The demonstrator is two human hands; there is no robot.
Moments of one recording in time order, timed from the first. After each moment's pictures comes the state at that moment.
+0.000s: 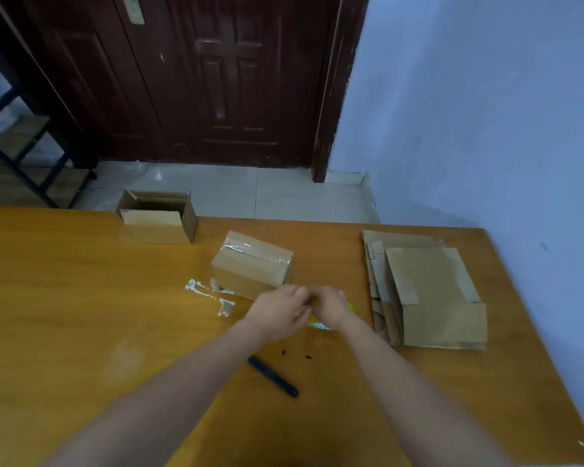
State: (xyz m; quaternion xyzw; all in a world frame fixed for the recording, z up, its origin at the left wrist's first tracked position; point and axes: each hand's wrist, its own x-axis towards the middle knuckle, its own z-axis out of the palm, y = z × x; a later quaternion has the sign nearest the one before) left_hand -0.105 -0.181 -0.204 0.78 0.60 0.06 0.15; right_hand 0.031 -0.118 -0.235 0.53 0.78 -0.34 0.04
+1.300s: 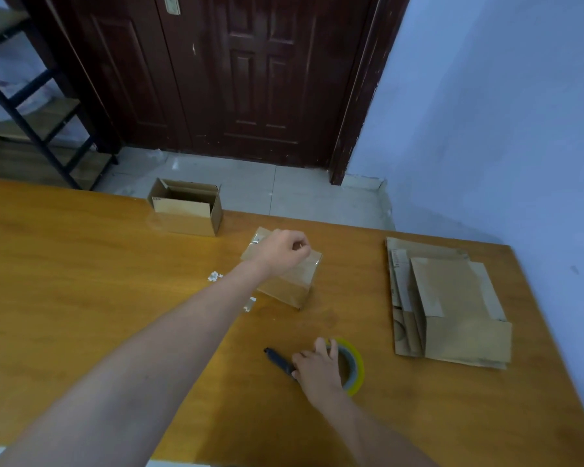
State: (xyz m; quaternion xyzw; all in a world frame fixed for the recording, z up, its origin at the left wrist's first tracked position) left_hand -0.175 -0.127 -0.157 0.63 0.68 0.23 0.31; right_hand -0.002 -0.231 -0.285 0.45 0.85 -0.17 0.23
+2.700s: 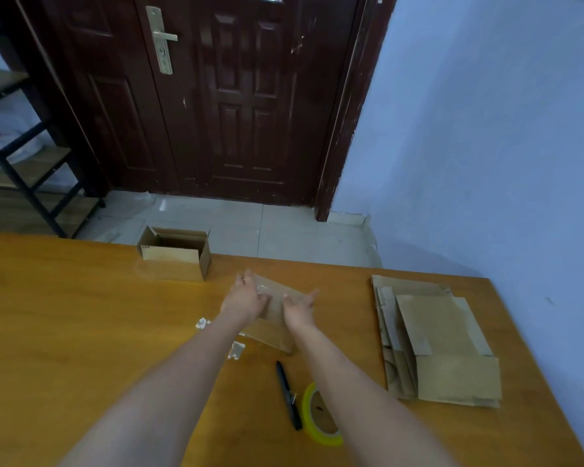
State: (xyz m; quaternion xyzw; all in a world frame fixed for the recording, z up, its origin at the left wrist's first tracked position) left_hand -0.203 -0.118 -0.201 0.50 0.81 0.09 0.31; right_hand -0.089 -0.102 -0.205 0.68 0.46 -0.54 -0.18
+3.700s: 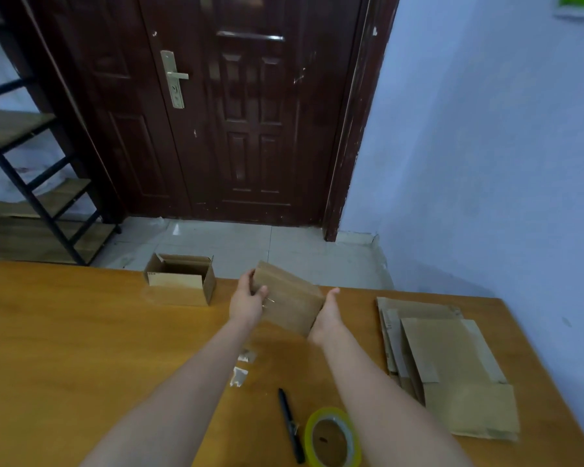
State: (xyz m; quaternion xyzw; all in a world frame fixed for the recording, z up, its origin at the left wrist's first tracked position) left_hand -0.191 -0.105 -0.164 0.32 0.74 0.47 0.37; right_hand -0.054 -0.061 -0.167 0.54 0.15 -0.77 -0.31
